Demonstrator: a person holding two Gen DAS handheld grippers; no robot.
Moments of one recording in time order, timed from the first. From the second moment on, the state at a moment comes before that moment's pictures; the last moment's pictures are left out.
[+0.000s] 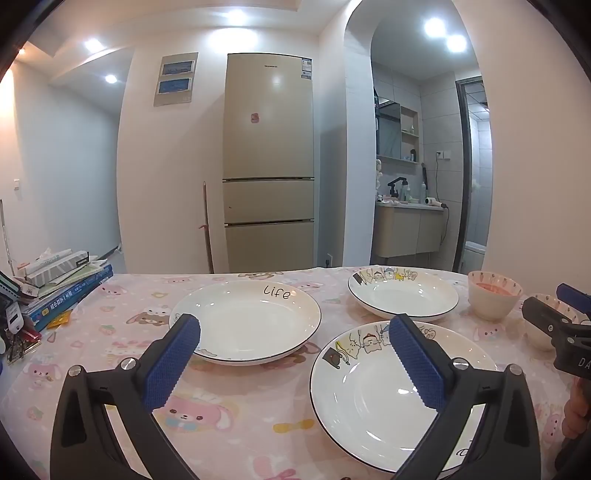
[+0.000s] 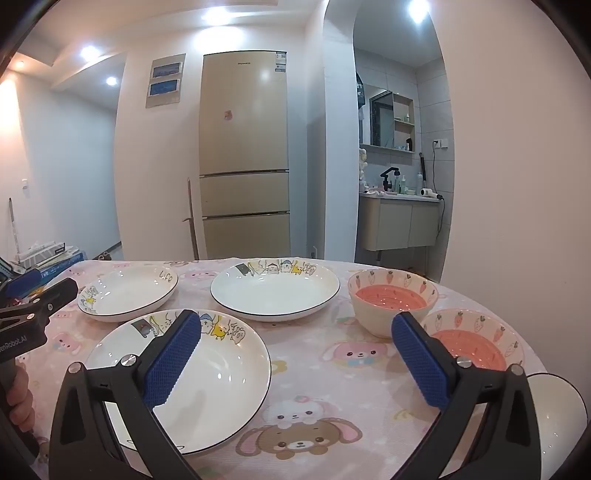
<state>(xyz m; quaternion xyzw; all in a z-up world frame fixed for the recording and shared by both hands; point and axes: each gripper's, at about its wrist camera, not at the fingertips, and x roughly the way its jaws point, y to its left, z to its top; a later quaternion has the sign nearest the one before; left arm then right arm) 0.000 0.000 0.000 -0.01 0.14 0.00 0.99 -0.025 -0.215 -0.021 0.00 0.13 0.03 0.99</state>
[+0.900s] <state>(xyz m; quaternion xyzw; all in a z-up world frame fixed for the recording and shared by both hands) -0.002 -0.004 -0.001 -0.01 0.14 -0.01 0.99 -0.024 -0.211 -0.023 -0.01 0.13 0.03 0.99</state>
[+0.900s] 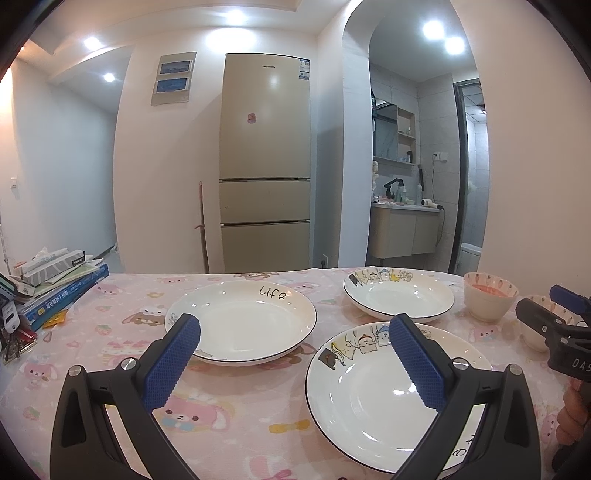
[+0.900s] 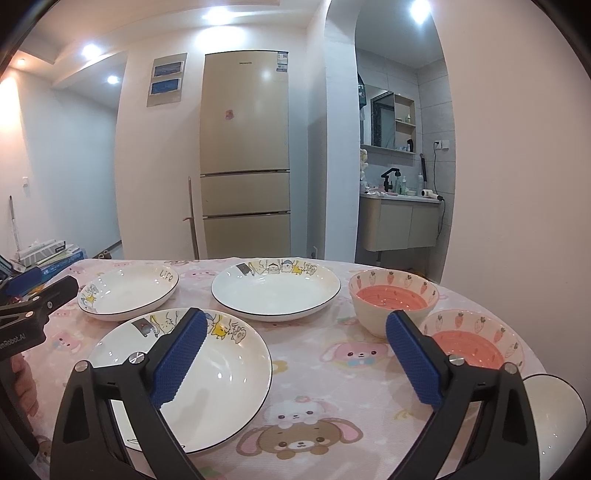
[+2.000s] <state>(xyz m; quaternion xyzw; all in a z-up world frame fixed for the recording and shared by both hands) 0.001 0.003 -0.001 -0.01 0.14 -0.01 0.99 -0.024 -0.213 -0.024 0.00 0.13 0.03 0.99</state>
